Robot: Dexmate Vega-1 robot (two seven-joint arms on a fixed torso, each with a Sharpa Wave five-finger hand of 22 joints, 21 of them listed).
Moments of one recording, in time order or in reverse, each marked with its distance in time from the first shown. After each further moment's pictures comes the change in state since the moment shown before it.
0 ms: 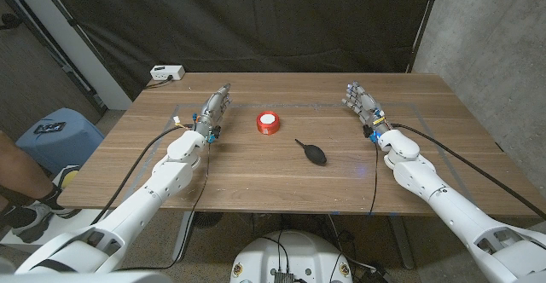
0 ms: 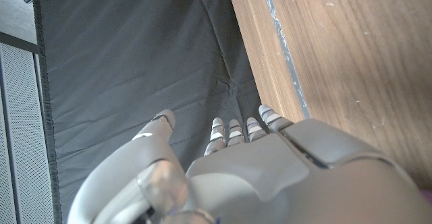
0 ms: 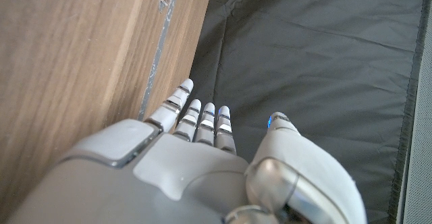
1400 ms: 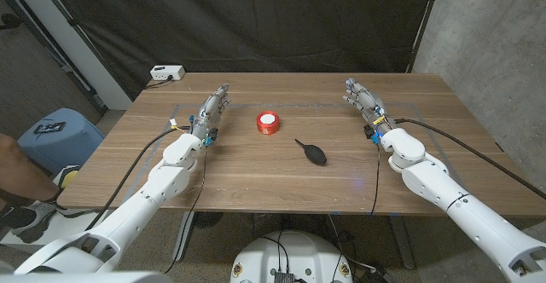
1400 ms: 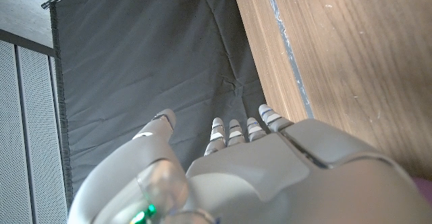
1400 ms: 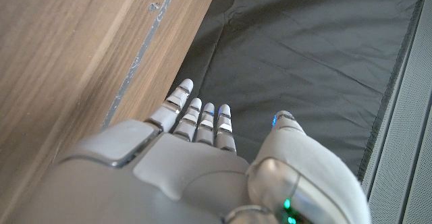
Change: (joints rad) left arm 0.030 0.012 -0.013 -0.003 -0.008 -0.051 -0.033; left_hand 0.009 -0.001 0.008 -0.022 0.000 0.000 0.000 0.000 0.000 0.000 0.000 0.000 -0.009 -0.004 0.004 0.000 0.000 0.000 0.000 0.000 0.000; right arm -0.123 -0.128 0.009 -0.318 -0.143 -0.112 -0.187; right_hand 0.016 -0.037 -0.006 -0.033 -0.004 -0.002 0.013 0.000 0.000 -0.011 0.011 0.000 -0.010 -0.004 0.008 0.000 -0.032 -0.004 0.004 0.000 0.000
